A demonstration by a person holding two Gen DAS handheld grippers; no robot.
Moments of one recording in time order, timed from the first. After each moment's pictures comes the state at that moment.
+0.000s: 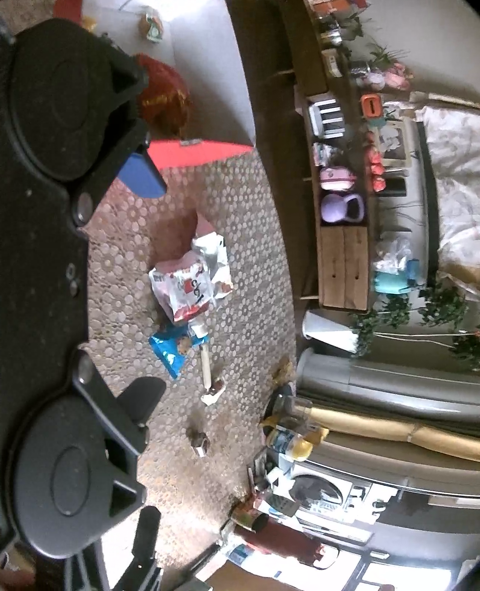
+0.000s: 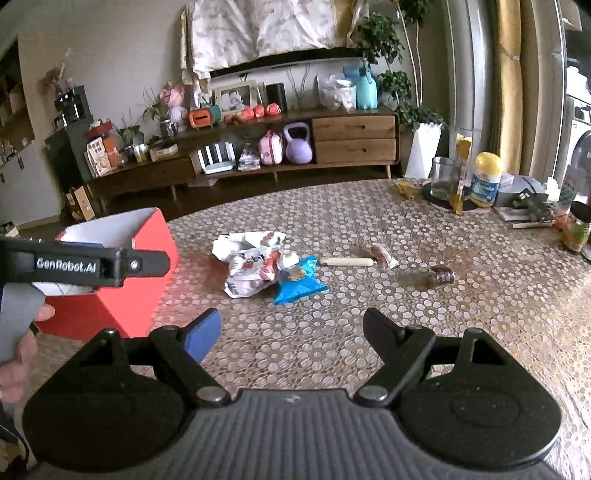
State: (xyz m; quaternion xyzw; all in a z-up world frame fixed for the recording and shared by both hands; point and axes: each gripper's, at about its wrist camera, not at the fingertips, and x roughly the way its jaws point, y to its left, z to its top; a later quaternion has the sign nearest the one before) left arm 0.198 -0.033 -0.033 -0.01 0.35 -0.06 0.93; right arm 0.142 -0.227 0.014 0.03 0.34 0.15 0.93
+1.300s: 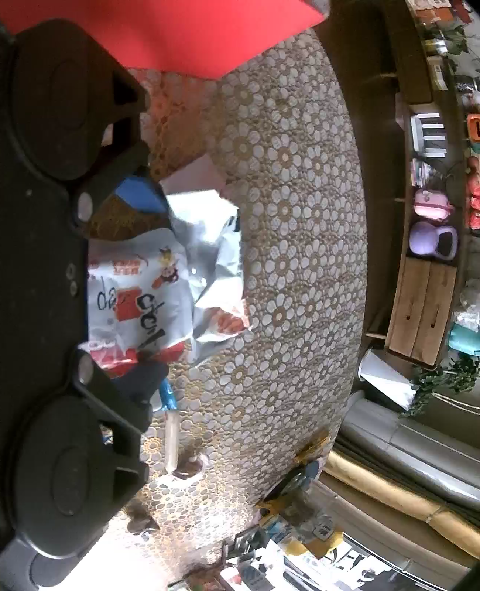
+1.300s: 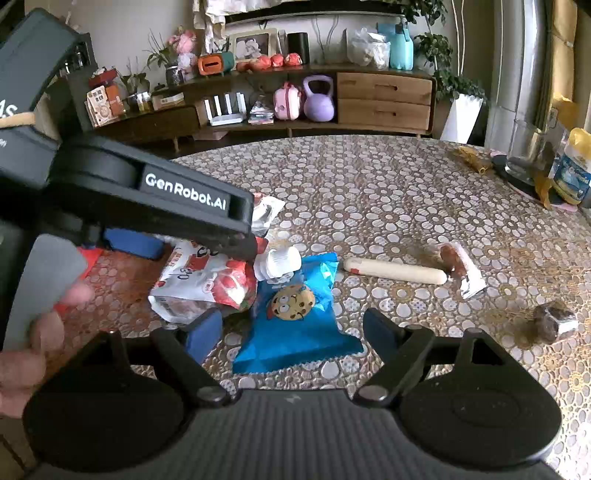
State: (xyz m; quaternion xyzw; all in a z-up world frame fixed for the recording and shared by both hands) left arm 0.369 -0.030 -0.144 -0.12 0.46 -0.01 0.88; right arm 0.303 -0.170 -0.106 -0.02 0.39 0.18 0.90
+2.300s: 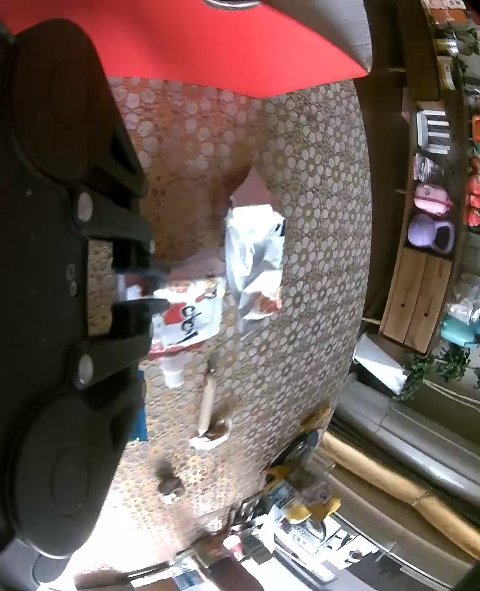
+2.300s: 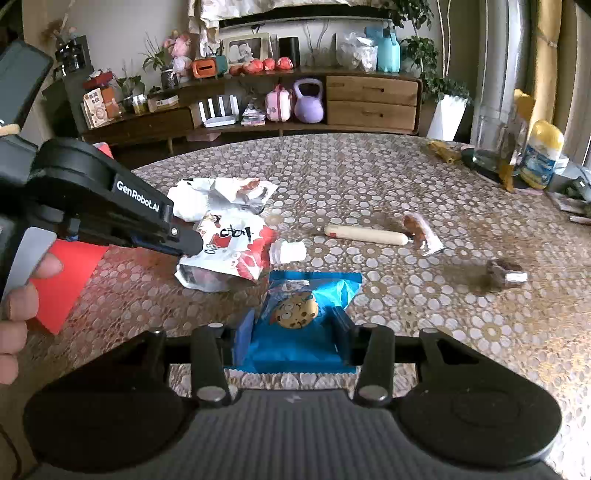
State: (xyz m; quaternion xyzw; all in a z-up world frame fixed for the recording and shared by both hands) left arm 0.315 -0.030 -0.125 -0.14 0.46 -0.04 0.88; right arm 0.243 -0.199 -0.079 -0.02 0.39 0.17 0.91
